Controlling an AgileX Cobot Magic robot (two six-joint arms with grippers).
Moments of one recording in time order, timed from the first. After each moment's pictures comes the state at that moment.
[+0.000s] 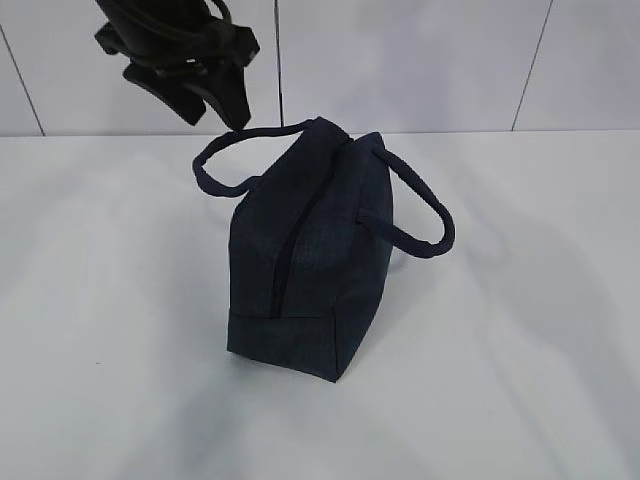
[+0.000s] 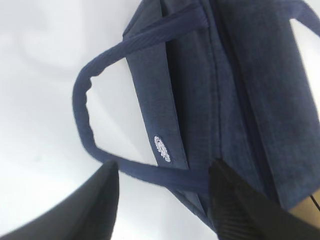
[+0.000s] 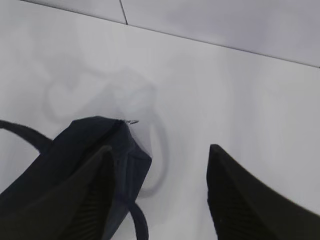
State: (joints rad) left arm -0.47 1.94 -1.90 -0.19 1.24 0.06; right arm 0.29 1.94 -2.26 0.05 1.26 -0.02
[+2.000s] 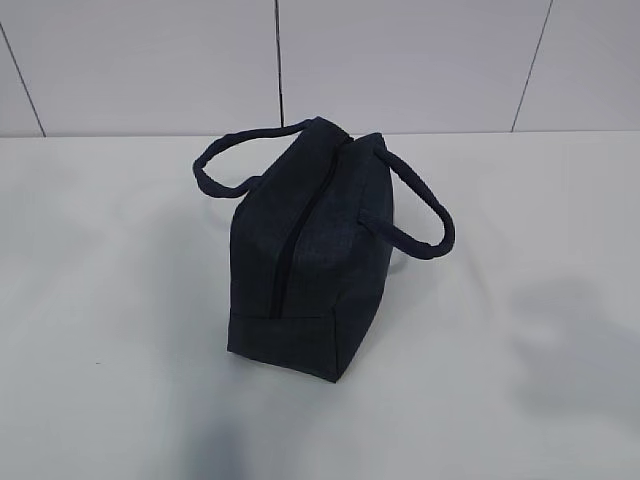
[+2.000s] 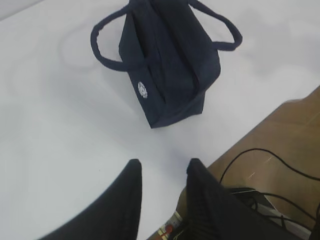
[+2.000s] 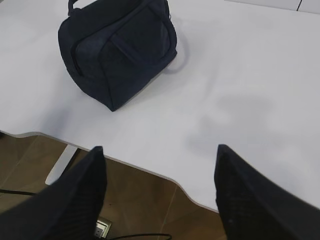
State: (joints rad) left arm -0.47 0.99 -1.35 -0.19 1.26 0.13; right arm 0.29 0.35 -0.95 0.14 1.28 -0.08
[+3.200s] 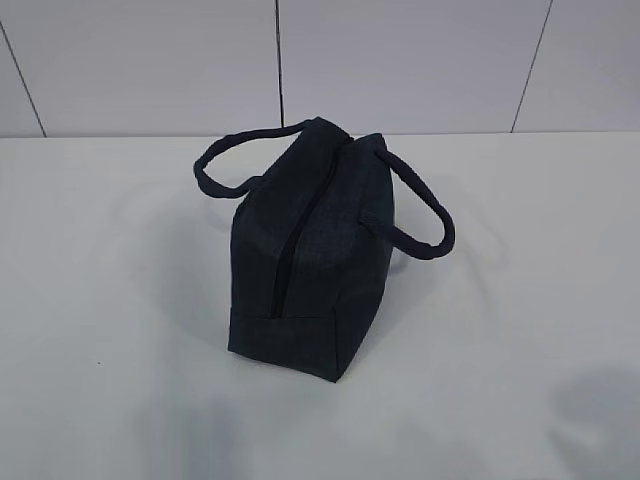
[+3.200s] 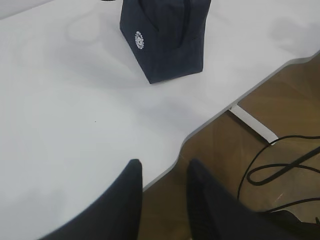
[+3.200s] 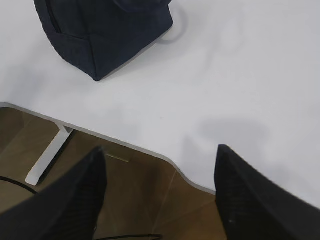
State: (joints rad) left arm -0.47 0.02 -0.62 -0.17 1.23 0.14; right arm 0.29 -0.01 -0.50 0.13 1.14 -0.12
